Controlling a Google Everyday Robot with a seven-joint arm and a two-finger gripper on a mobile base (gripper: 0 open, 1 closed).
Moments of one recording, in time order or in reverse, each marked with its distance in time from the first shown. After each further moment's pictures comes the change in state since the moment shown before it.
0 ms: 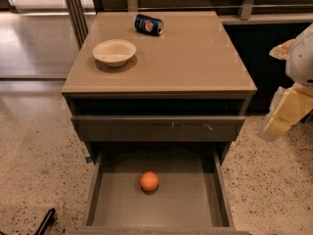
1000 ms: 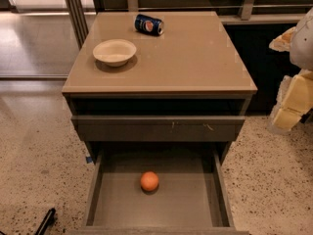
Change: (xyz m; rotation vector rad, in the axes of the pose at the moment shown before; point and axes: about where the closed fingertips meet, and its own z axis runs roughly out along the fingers) arm -0.006 -0.002 -0.020 -0.057 0.043 -0.047
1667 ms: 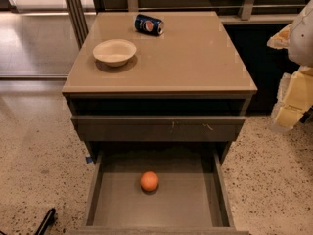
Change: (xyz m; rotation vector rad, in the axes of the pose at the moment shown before) arm -0.003 0.000 -0.005 -0.011 0.033 -0.029
